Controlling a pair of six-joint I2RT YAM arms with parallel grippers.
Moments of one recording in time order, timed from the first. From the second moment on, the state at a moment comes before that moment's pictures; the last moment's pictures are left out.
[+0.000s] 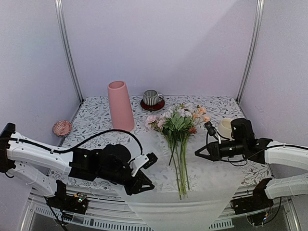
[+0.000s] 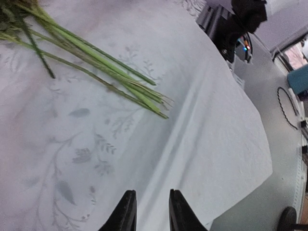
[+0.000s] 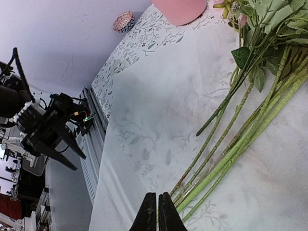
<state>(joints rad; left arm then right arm) -1.31 1.33 0.71 -0.08 0.14 -0.41 0.60 1.07 0.49 0.02 -0.65 0.43</state>
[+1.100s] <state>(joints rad) -1.11 1.40 0.66 0.05 -0.15 -0.51 0.62 1.25 0.46 0.18 -0.53 0.39</state>
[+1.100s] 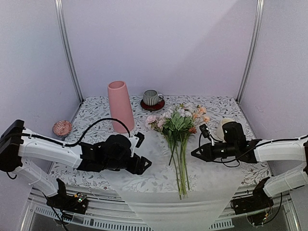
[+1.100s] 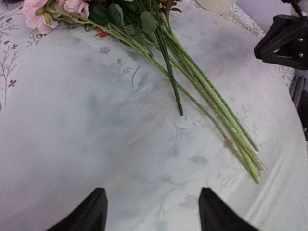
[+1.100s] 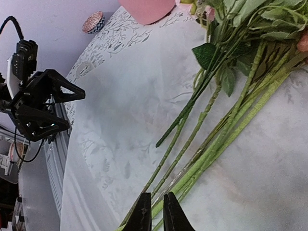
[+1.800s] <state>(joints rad) -1.09 1.61 0.83 0.08 -0.25 -0.67 0.53 1.45 0.65 0.29 -0.23 0.33</state>
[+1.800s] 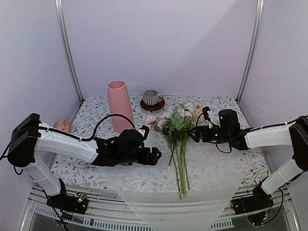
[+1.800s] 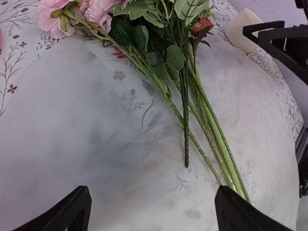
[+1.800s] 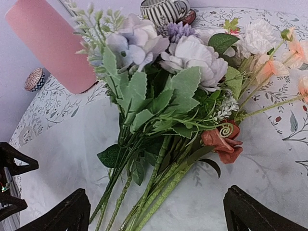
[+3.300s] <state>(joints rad) -0.99 2.03 1.16 0.18 -0.04 -0.68 0.53 1.46 0.49 0.53 -0.19 0.37</state>
